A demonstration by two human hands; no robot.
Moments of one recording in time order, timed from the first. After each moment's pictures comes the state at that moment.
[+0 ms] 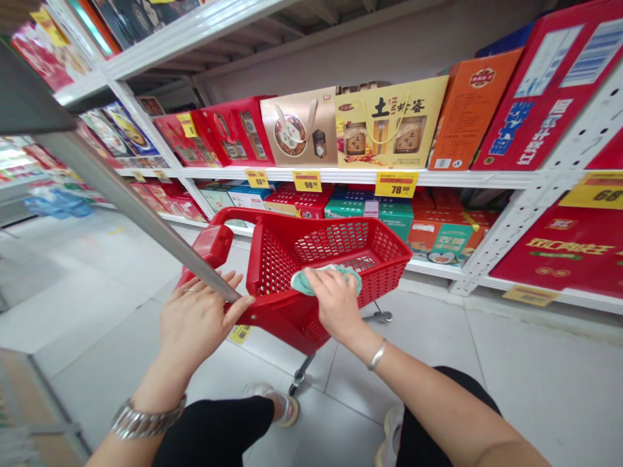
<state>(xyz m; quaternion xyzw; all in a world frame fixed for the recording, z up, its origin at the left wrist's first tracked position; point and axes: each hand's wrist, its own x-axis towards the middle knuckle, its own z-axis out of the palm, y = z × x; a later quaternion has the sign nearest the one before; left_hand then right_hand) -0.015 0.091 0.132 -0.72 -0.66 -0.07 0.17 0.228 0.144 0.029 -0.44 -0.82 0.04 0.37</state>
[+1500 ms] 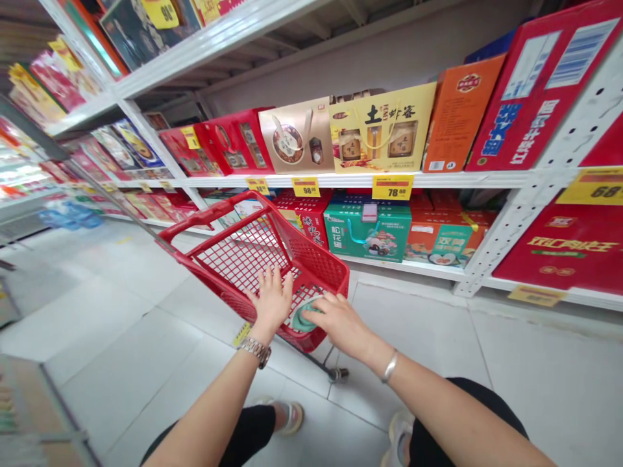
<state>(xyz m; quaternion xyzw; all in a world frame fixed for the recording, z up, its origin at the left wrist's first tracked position) 0.061 0.164 0.034 -0.60 -0.78 -0.16 0.01 0.249 0.137 0.018 -0.33 -0.92 0.07 0.19</state>
